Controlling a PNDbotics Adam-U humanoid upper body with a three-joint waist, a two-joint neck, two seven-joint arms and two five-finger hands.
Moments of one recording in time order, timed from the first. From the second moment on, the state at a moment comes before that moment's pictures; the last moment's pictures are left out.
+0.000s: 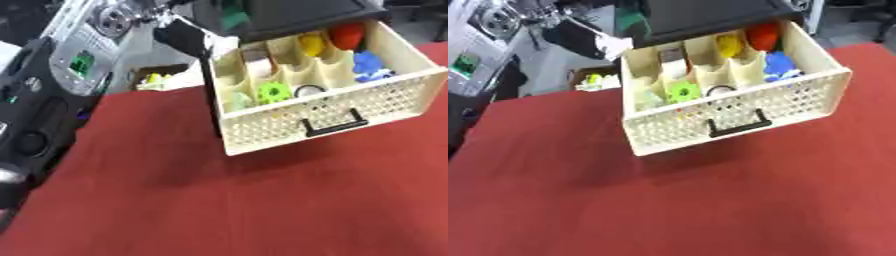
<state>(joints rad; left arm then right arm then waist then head) -1.33 0.36 -0.33 -1.29 -0.58 -0.35 -0.39 -0.31 -0.61 -0.23 -1.98 -0.92 -0.45 -0.04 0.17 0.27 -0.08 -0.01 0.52</state>
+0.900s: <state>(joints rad) -1.34 0.31 -0.33 -1.18 -0.68 -0.38 -0.30 -0.33 -0.61 -0.23 -1.98 -0.91 -0.42 -0.05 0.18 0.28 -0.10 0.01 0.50</state>
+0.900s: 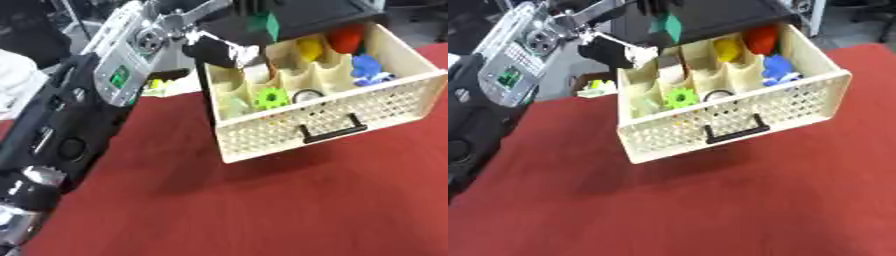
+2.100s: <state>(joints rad) -1.23 0.38 -0.31 -1.39 -0.60 -0.27 -0.12 -0.30 -0.62 -0.23 -1.98 -0.91 -0.45 -0.06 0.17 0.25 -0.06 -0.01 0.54</state>
